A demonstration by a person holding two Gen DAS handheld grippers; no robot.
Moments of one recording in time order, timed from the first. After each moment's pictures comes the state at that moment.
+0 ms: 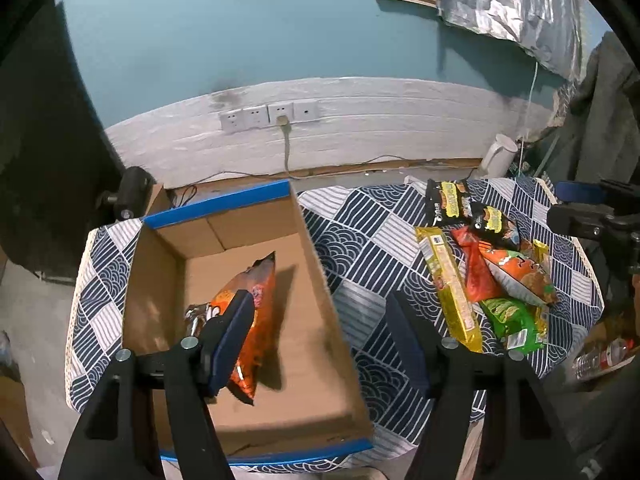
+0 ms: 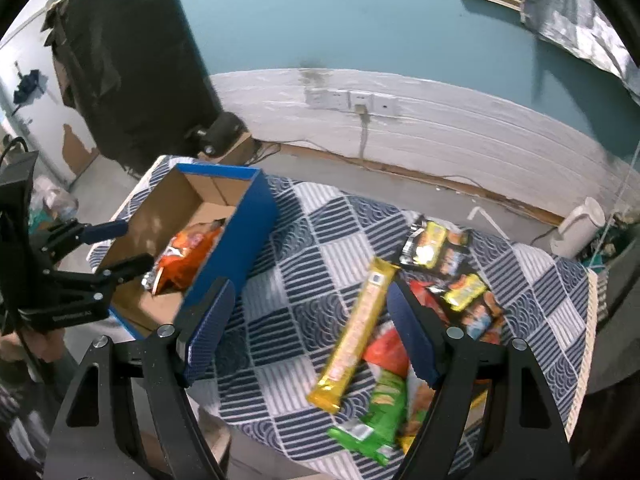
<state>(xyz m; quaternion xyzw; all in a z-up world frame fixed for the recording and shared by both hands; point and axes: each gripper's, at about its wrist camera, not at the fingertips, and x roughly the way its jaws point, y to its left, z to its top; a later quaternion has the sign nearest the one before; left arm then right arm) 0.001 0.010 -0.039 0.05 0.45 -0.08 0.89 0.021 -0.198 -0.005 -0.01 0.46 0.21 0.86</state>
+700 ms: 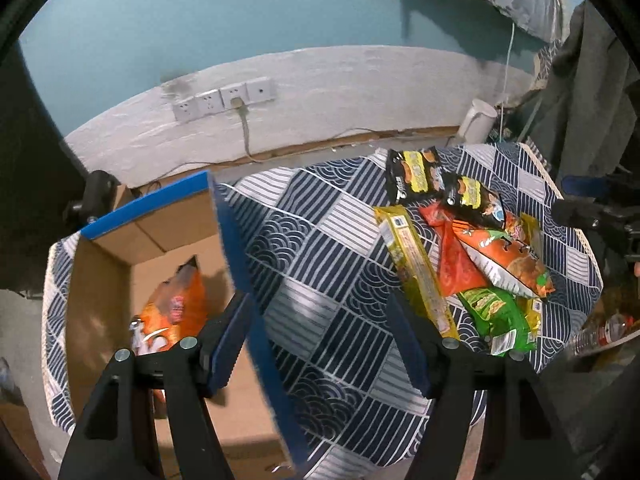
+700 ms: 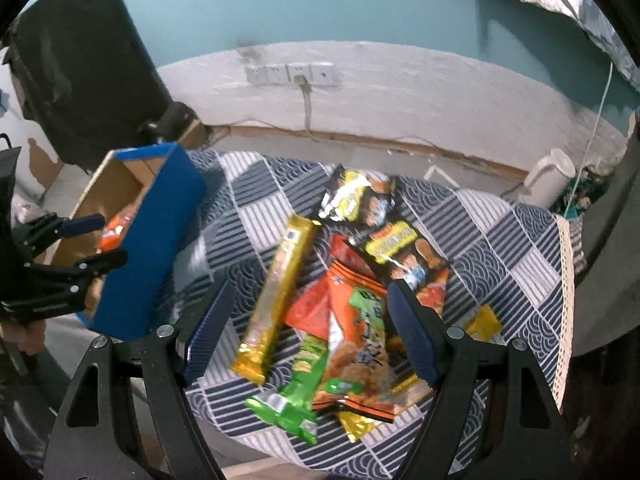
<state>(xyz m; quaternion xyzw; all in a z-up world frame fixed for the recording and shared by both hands) 0.030 -0.058 -0.083 0.07 0.49 -0.12 0.86 0.028 -0.276 -0.052 0.00 0.50 0.15 0.85</state>
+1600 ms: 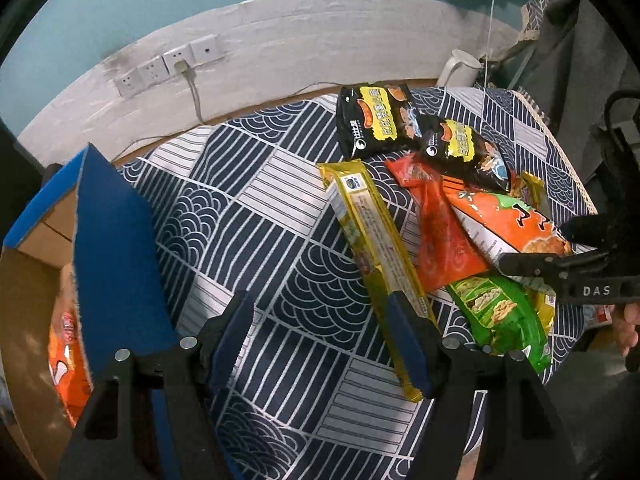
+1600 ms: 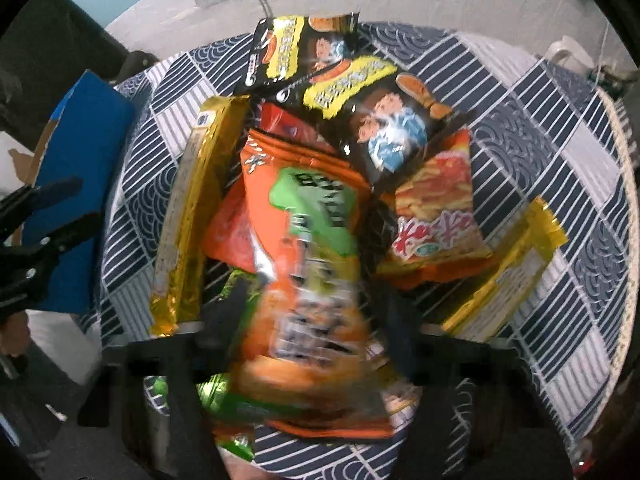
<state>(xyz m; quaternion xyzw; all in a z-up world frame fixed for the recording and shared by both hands) 0.061 -0.120 -0.159 0.09 0.55 -0.16 0.82 0.039 -0.316 -0.186 0.07 0.63 0.13 0.76</state>
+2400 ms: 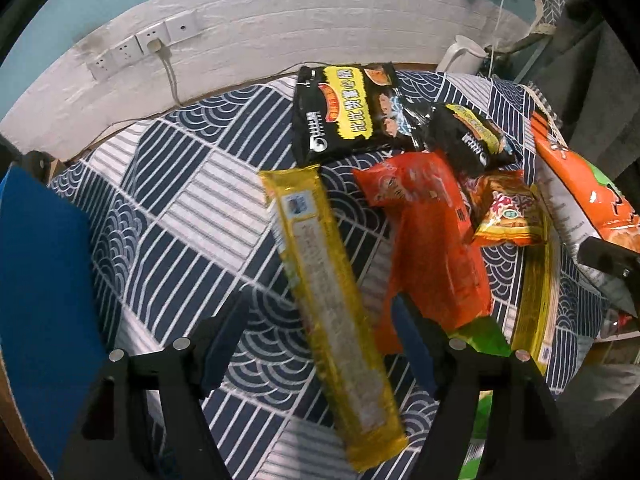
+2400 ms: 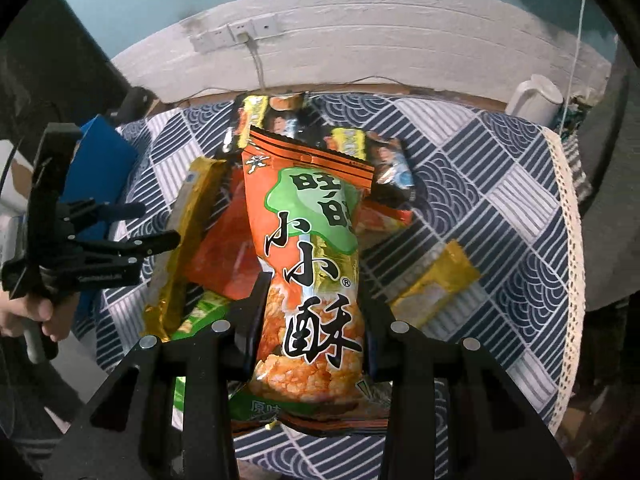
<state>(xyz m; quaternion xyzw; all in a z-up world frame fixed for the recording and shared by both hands) 0.099 -0.180 -0.194 0.08 0.59 -0.16 0.79 0.030 -0.365 -0.127 0.05 0.56 0.11 0.82</state>
